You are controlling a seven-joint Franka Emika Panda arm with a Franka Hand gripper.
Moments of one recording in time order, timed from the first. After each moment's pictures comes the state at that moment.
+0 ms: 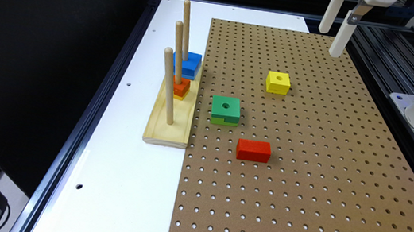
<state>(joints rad) -0.09 -0.53 0.00 -2.86 -0.01 2.33 0.72</state>
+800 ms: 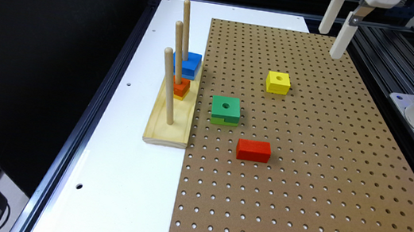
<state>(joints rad) -0.07 -0.53 0.02 -2.86 0.00 2.34 0.73</state>
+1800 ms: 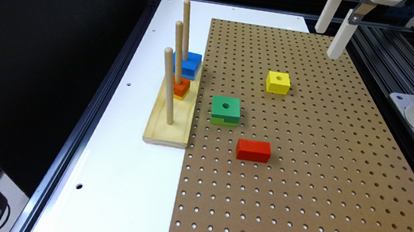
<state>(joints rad) -0.05 -0.50 0.06 -2.82 0.03 2.36 0.75</state>
